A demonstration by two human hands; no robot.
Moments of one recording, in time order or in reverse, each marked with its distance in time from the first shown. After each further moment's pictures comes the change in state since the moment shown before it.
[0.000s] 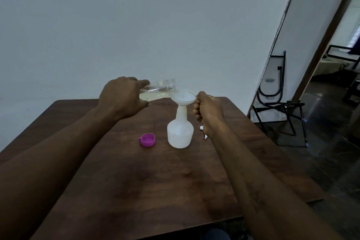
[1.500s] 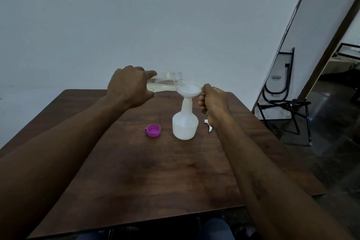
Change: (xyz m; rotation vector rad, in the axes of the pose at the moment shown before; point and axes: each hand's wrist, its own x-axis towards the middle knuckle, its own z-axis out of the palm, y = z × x) left_hand -0.005 0.005 -0.010 0.058 -0.045 -0.044; right_hand -0.002 -0.003 0.002 -0.008 -0.016 0.001
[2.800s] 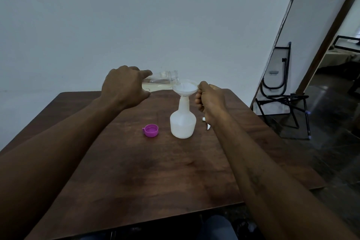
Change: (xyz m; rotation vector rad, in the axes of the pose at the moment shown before) left_hand 0.000 0.001 -0.002 0.004 -0.001 0.016; right_hand 0.003 0.001 0.000 -0.005 0.013 -0.005
